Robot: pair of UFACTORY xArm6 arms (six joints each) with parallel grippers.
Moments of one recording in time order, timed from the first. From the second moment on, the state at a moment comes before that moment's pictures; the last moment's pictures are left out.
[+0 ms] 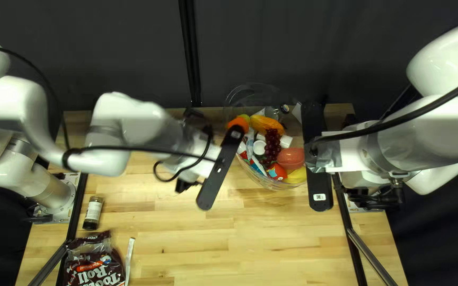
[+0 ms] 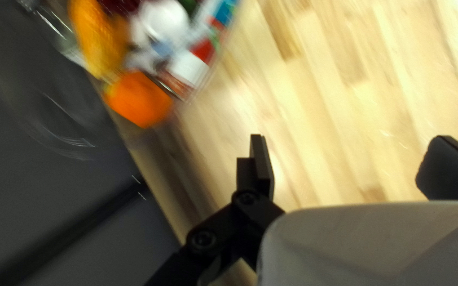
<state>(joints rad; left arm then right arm) -0.28 -0.12 -1.17 0.26 1.22 0.00 0.64 -0.42 -1.41 -0.24 2.01 0.53</state>
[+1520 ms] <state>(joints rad) -0.42 -0.11 -0.56 -0.33 1.05 -0.30 0.64 -0.42 -1.41 -0.24 2.01 0.53</state>
